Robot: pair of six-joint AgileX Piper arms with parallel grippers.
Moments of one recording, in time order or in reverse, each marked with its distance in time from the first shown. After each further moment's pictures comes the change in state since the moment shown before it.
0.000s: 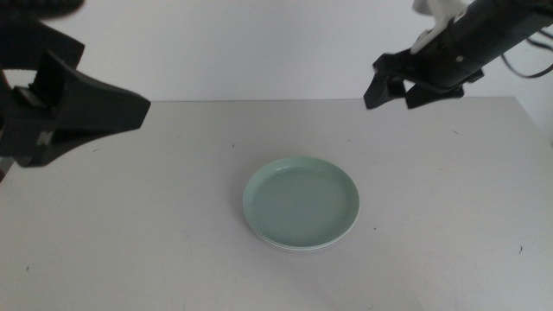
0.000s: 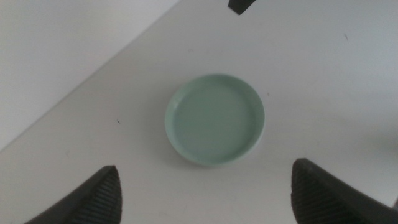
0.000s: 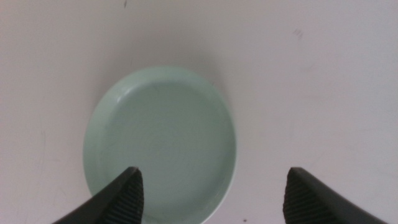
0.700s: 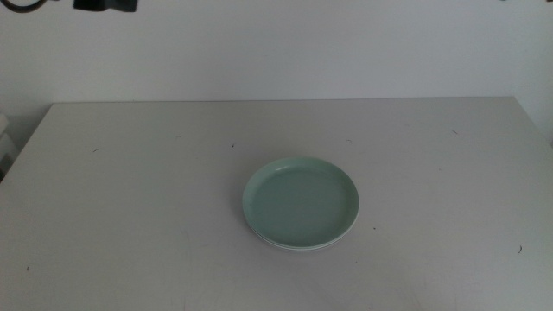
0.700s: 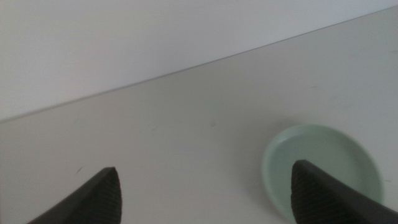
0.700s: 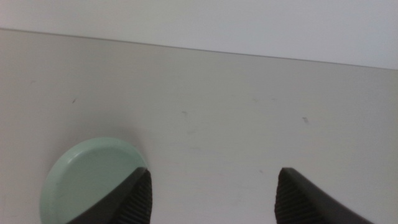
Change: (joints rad) left arm 0.151 0.350 -0.289 0.223 -0.056 -0.381; right arm -0.241 -0.198 -0.245 -0.093 0.204 -0.006
